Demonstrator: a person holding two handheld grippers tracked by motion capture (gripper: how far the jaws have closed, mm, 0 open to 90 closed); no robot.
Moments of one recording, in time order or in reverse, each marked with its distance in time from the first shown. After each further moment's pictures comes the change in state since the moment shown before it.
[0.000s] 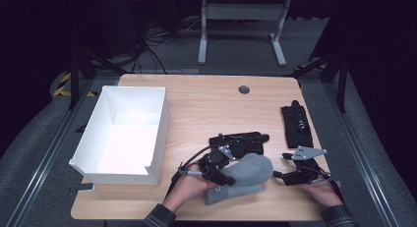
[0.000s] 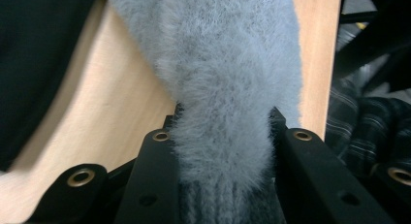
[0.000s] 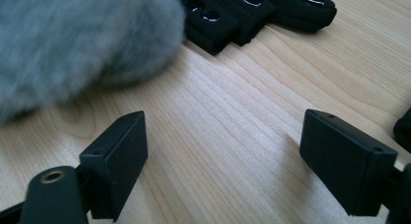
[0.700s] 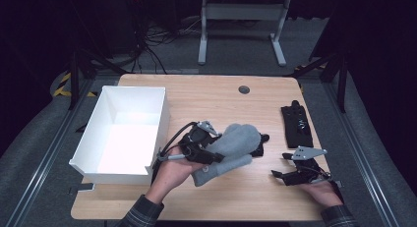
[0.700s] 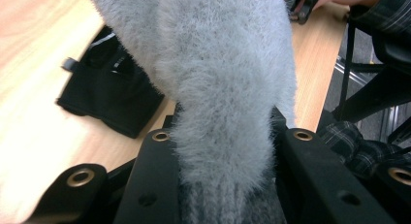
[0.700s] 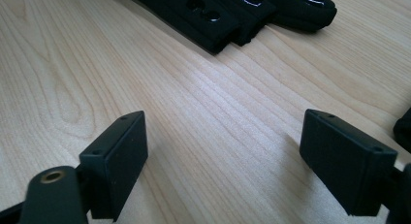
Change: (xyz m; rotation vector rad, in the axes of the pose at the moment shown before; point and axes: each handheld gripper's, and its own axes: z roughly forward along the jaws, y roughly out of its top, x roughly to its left) left arm -0.003 0.015 -0.091 -0.123 0.123 -0.078; right arm 0.000 0.000 0.000 0.000 -0.001 0.000
